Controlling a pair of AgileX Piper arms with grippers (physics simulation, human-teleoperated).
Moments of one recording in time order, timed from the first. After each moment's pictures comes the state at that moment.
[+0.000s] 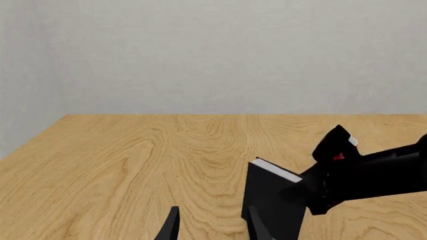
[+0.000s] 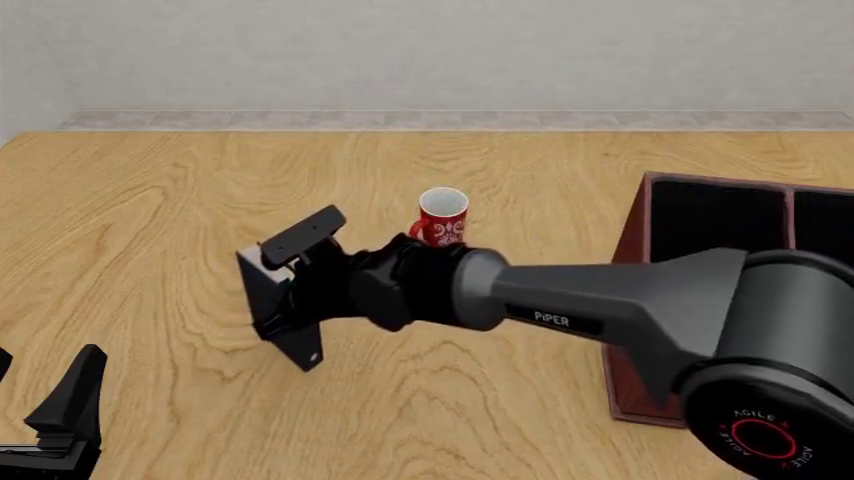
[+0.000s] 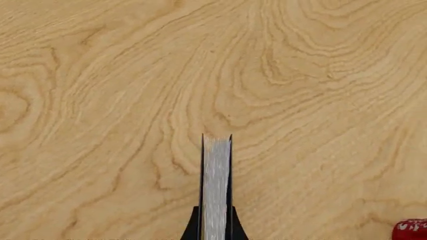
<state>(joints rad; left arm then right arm) 0.00 0.00 0.00 0.00 0.00 0.94 2.08 -1.51 0.18 0.05</state>
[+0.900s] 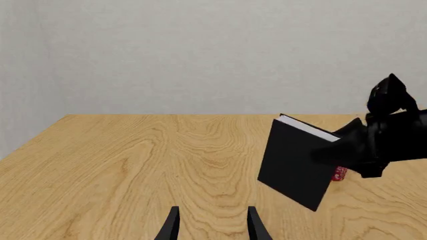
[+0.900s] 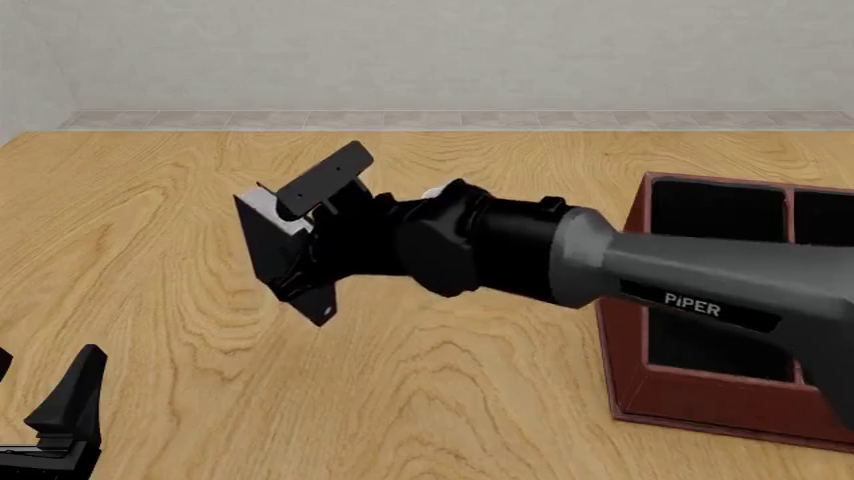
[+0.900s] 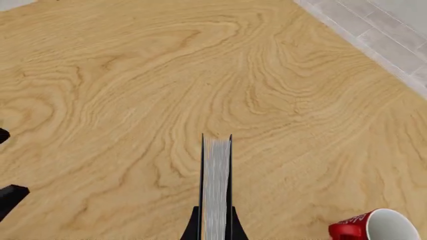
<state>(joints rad) 0.00 0.00 0.00 0.00 0.00 0.92 1.83 -1.42 0.21 -0.05</state>
